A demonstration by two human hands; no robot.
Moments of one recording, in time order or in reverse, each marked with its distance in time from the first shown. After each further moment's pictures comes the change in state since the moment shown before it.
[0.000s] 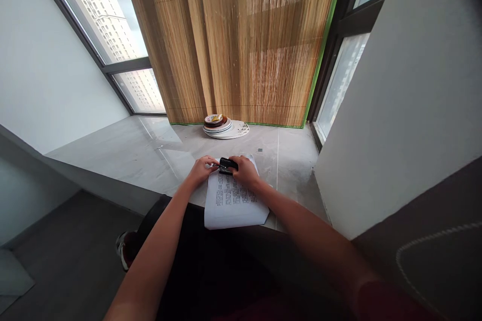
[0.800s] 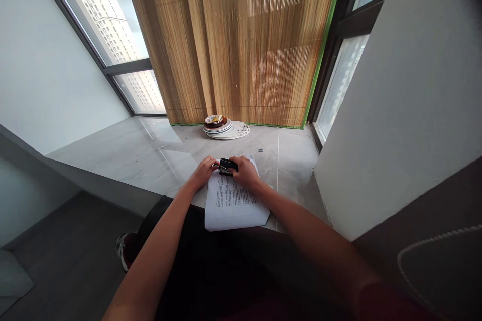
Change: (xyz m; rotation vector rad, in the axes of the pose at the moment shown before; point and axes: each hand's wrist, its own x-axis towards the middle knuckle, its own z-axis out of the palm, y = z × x) left_hand 0.000 -0.004 0.009 0.071 -0.029 0.129; right_hand 0.000 -0.003 -0.003 -0.023 -0.011 0.023
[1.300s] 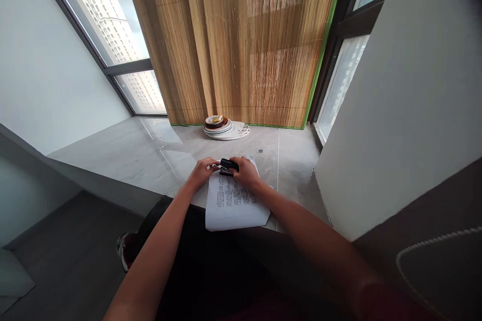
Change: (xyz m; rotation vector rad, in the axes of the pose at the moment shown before) left_hand 0.000 0.006 -0.007 -0.110 0.040 -0.030; right_hand -0.001 -0.001 -0.001 -0.008 -0.009 0.020
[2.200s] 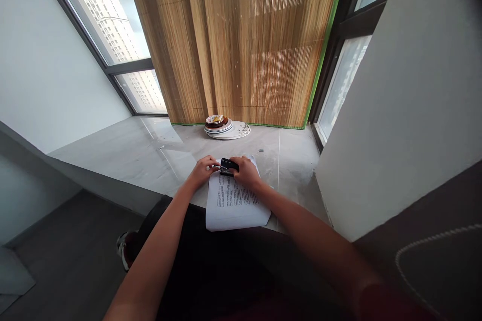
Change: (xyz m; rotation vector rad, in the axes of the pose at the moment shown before) left_hand -0.002 0.001 -0.004 0.060 -0.015 0.017; right_hand 0.000 0.001 0.000 0.022 0.018 -0.043
